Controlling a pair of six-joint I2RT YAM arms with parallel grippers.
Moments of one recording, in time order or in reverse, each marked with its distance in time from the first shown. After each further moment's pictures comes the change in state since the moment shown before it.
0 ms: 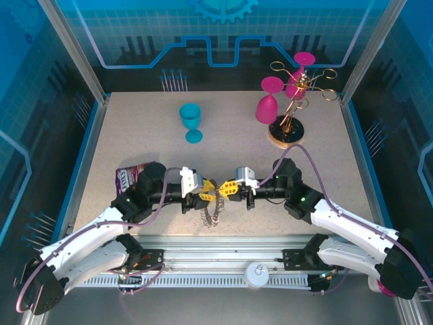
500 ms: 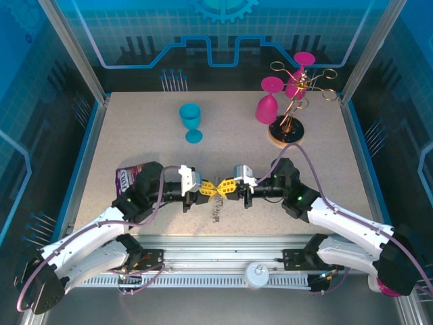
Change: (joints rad) left arm 0.002 0.008 -0.012 0.094 0.042 -0.047; right arm 0.008 0.034 -0.005 0.057 0.006 0.036
